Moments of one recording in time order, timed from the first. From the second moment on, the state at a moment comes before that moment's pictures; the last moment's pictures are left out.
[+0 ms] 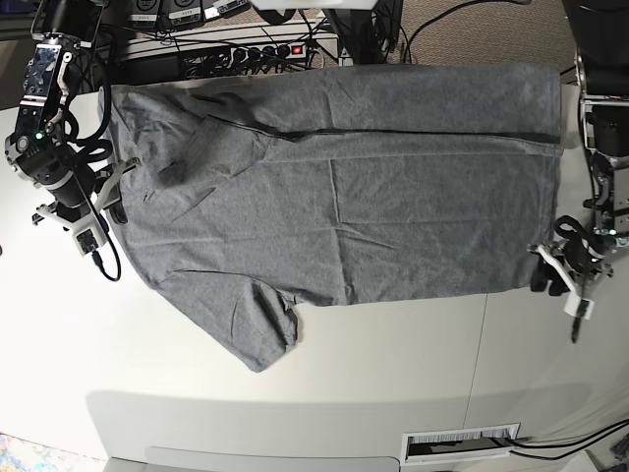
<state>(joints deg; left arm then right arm) -21.4 -31.6 2.8 45.4 -20.4 -33.0 14.9 -8.8 29.7 21.6 106.5 22.0 35.7 -56.9</state>
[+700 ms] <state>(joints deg) -21.0 -29.7 2.8 45.4 -11.5 -32.0 12.6 -8.8 29.7 21.6 106.5 23.9 35.7 -58.4</state>
